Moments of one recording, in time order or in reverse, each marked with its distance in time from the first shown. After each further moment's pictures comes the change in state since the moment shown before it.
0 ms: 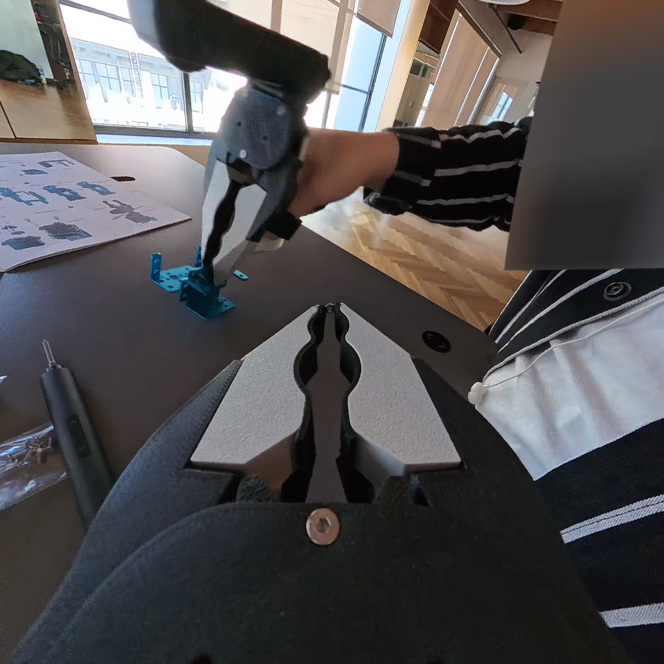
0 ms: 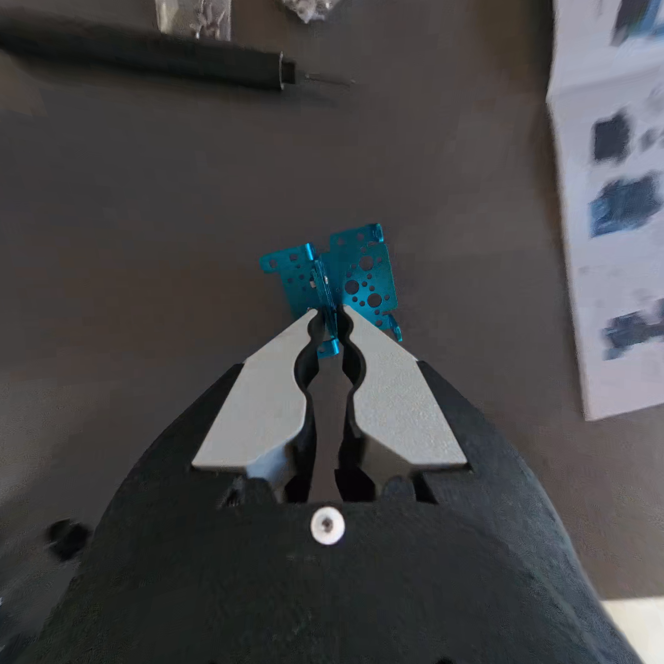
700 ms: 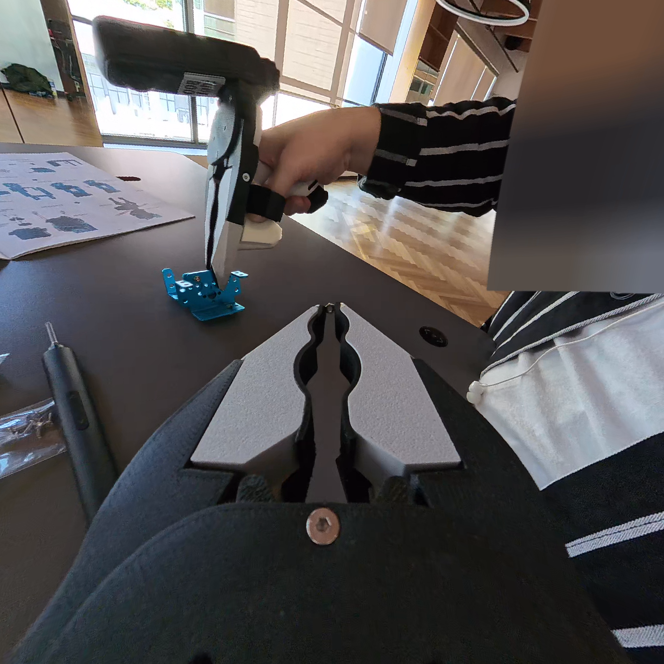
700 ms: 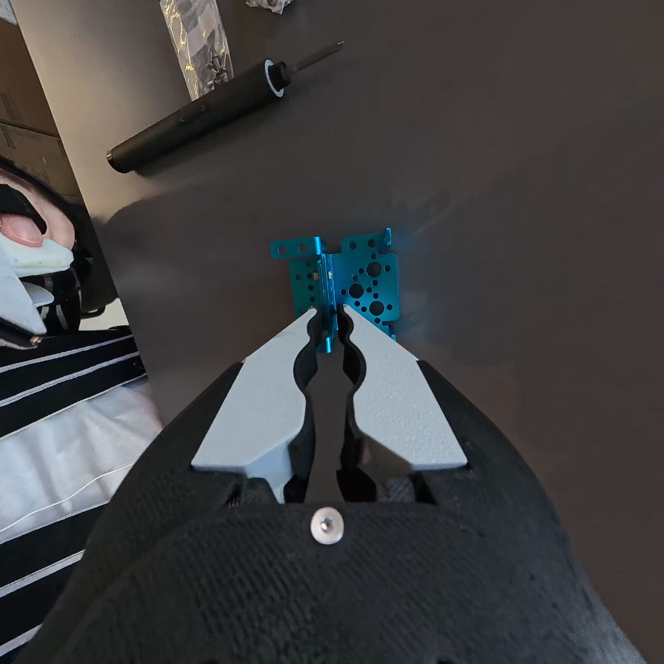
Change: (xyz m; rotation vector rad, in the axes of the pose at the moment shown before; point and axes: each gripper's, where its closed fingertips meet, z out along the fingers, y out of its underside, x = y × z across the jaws) left arm 0.001 0.008 -0.010 0.032 -0.005 -0.008; right arm -0.018 0.001 0.007 -0.072 -0.361 0.386
